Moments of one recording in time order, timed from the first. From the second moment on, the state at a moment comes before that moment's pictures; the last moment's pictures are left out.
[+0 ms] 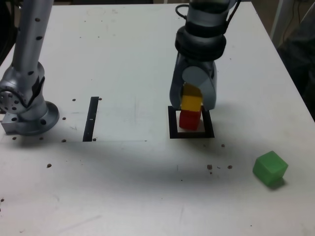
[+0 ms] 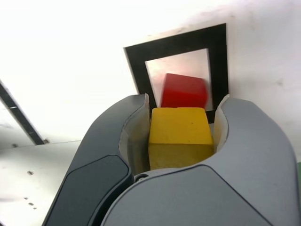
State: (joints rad) arm -0.09 2.04 -1.64 1.28 0.04 0.10
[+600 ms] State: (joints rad) arm -0.08 2.06 -1.61 1.25 0.04 0.10
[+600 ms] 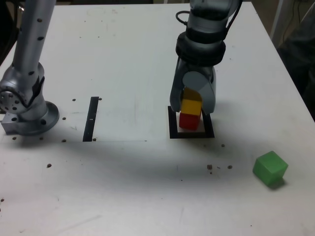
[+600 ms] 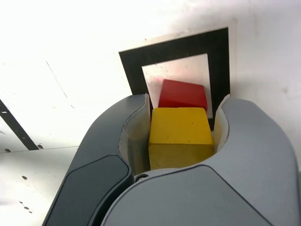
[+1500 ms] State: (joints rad) arm -0.07 2.06 -1.59 1.23 0.04 0.13
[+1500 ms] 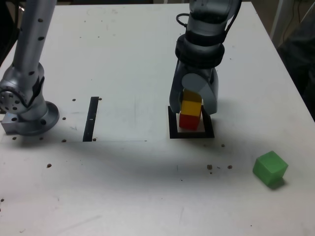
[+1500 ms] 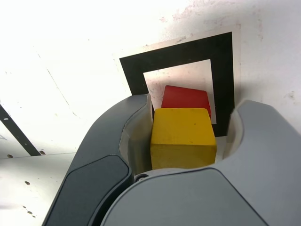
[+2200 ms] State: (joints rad) arm -0.16 1.90 -1.65 1.29 0.08 0.12
